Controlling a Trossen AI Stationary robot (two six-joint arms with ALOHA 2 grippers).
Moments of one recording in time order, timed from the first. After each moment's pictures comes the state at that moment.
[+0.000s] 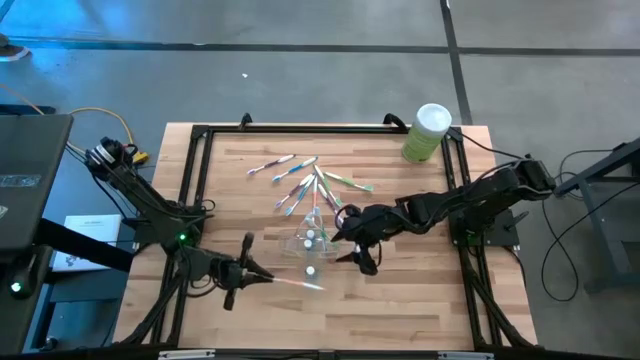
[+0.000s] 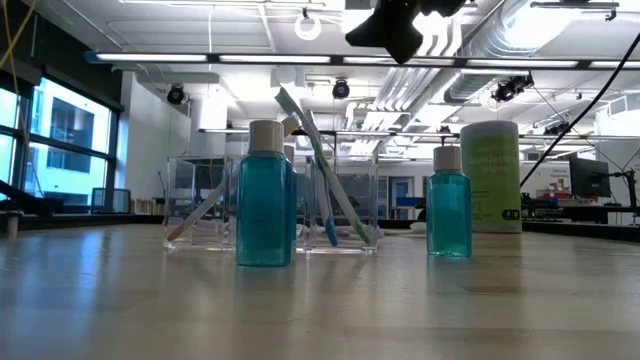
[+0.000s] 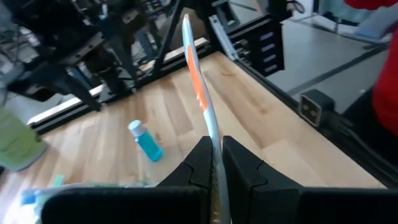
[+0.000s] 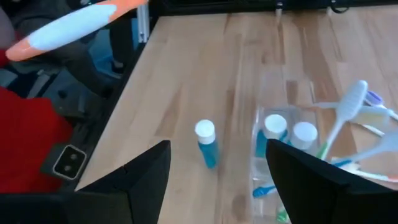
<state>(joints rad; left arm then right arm) -0.79 1.13 0.62 0.25 -0.57 0.16 0.24 1.50 1.06 -0.13 -0.08 0.18</state>
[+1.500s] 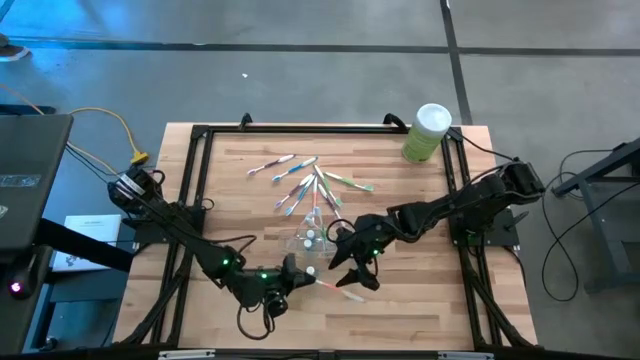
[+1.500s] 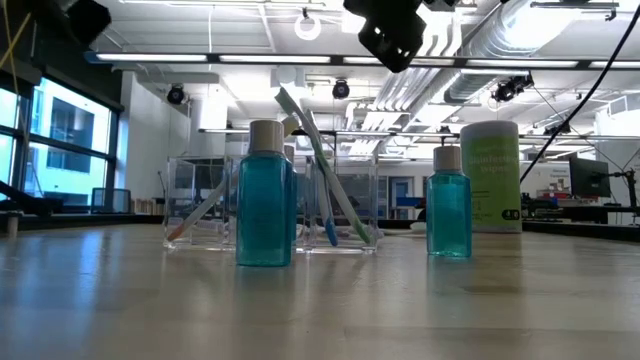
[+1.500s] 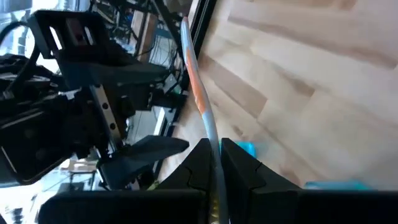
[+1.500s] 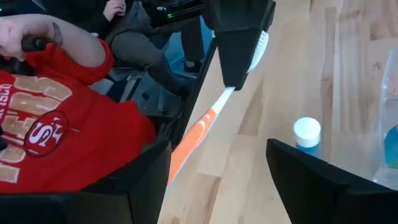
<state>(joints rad) -0.66 1.59 0.96 0.26 -0.70 0.96 0.27 1.59 1.06 0.03 -0.35 0.37</state>
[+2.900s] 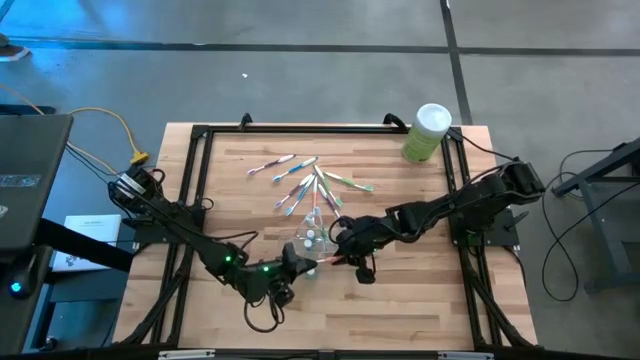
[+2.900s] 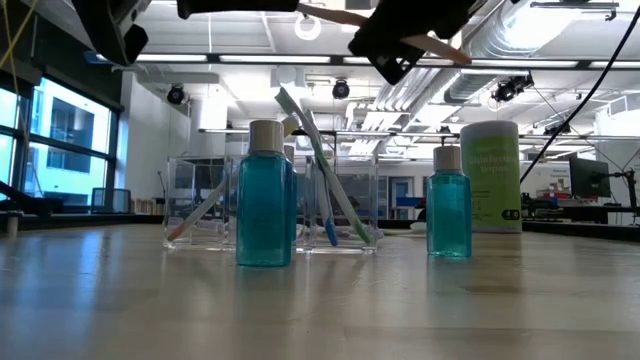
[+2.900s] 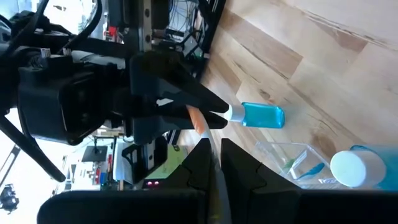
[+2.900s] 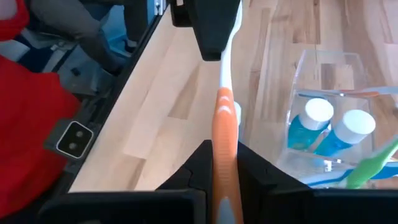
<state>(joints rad) -0.62 1.59 0.96 0.25 -0.84 0.97 0.27 1.59 1.06 -0.08 -0.13 0.16</state>
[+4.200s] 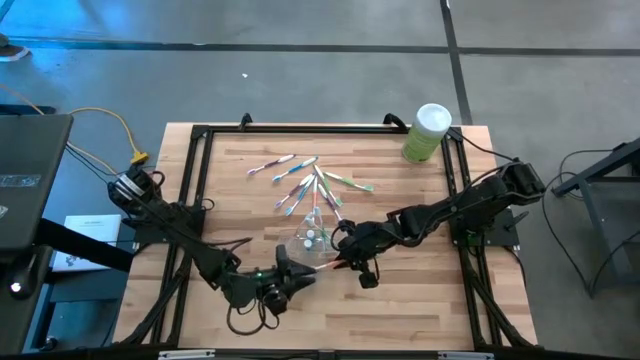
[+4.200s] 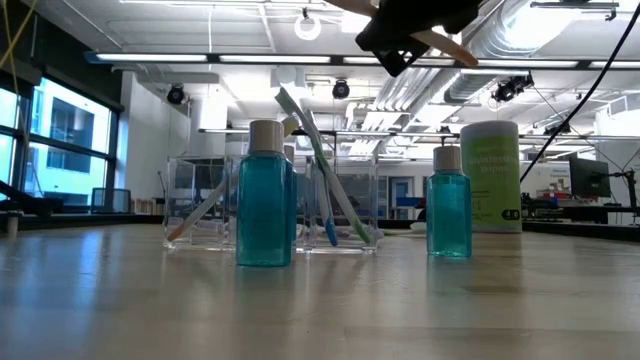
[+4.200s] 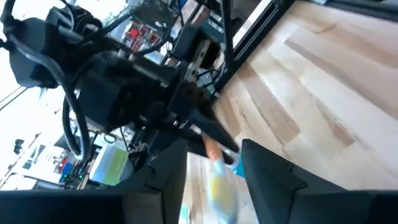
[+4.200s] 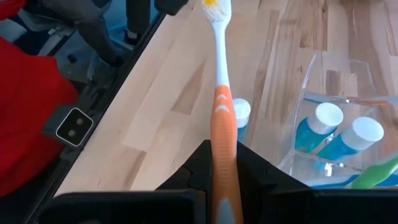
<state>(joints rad) -0.70 1.59 0.96 0.44 -0.85 0.76 0.30 1.59 1.06 -0.10 -0.10 0.10</state>
